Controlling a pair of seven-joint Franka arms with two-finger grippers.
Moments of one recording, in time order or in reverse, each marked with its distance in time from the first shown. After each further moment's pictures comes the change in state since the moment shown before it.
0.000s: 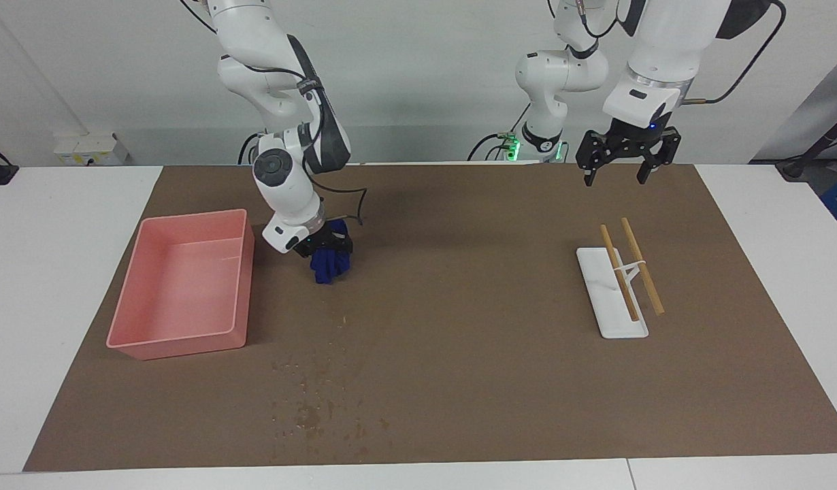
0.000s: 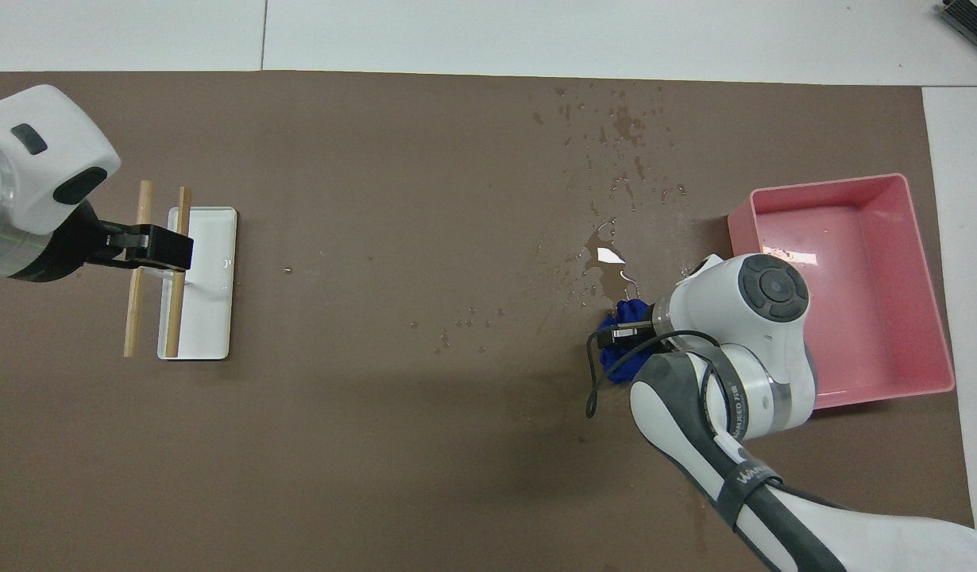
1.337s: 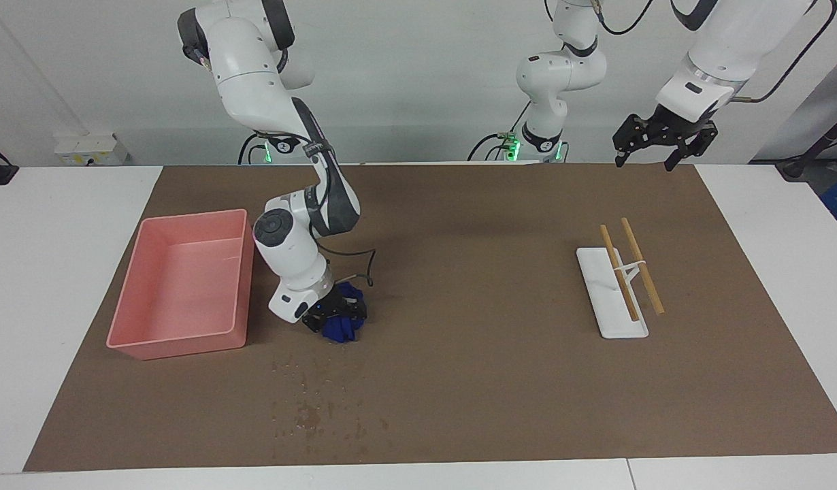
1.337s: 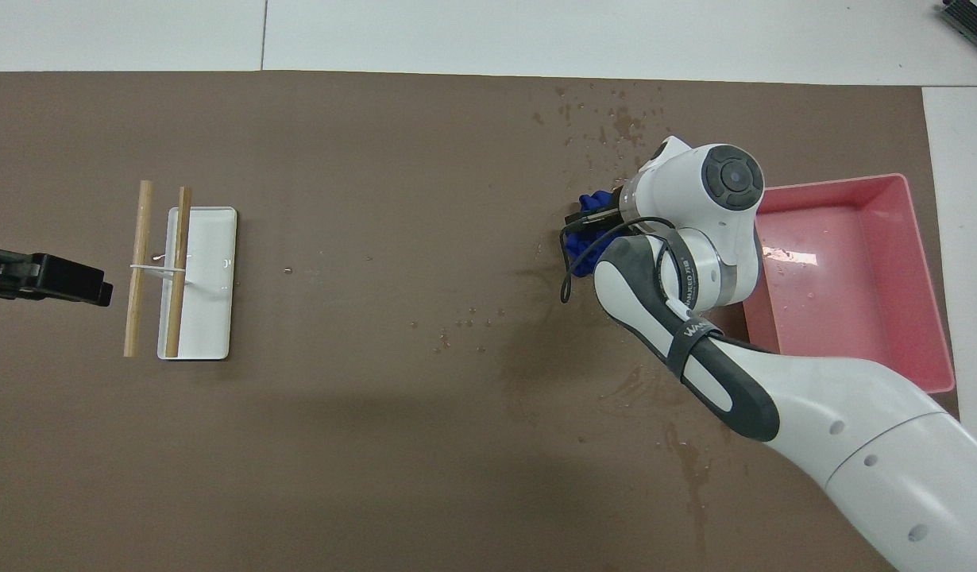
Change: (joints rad) left arm 0.098 -0.044 0.070 -0.047 -0.116 -0.059 0.172; right arm -0.002 0.421 -0.002 0.546 -0.109 0.109 -0.150
